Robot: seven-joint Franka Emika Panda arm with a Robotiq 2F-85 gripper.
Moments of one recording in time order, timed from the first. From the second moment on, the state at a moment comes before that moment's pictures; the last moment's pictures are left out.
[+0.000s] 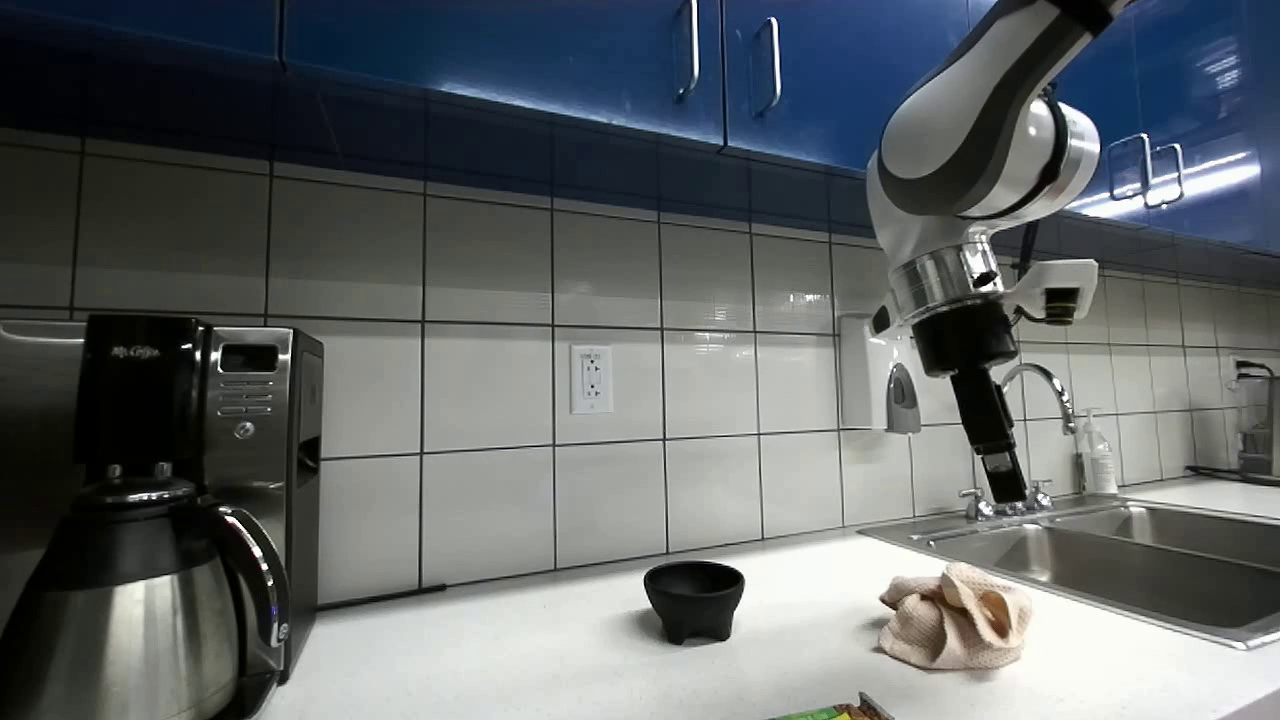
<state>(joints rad) 0.11 -0.40 -0.08 -2.57 -0.10 1.97 -0.57</state>
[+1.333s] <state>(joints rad) 0.18 -0.18 0.04 -2.57 -0.12 2.16 -0.97</state>
